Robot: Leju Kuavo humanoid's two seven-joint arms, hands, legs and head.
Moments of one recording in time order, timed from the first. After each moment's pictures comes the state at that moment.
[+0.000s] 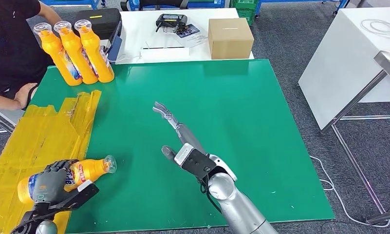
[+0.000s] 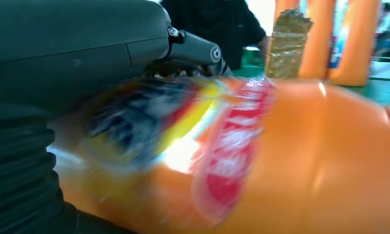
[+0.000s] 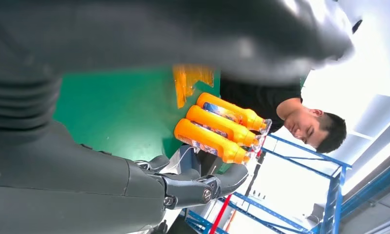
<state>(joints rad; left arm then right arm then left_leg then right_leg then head) 0.00 0.04 0.29 -1.16 -1.23 0.32 -0.43 -0.33 0.19 0.55 -1.28 0.24 0.11 -0.37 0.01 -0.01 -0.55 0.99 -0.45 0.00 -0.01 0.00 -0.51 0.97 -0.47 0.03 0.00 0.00</state>
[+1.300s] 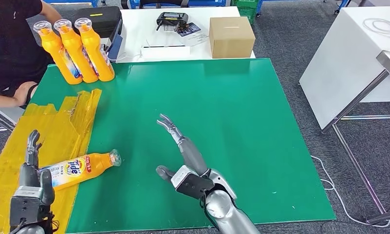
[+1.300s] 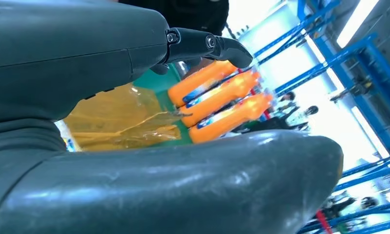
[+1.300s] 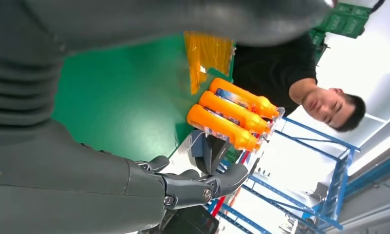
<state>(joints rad) 0.13 -0.22 0.40 -1.75 -0.45 -0.05 -0.65 -0.18 0.23 0.50 -1.35 0.43 0.02 -0.44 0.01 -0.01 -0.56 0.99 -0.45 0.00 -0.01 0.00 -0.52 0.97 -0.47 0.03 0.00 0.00</state>
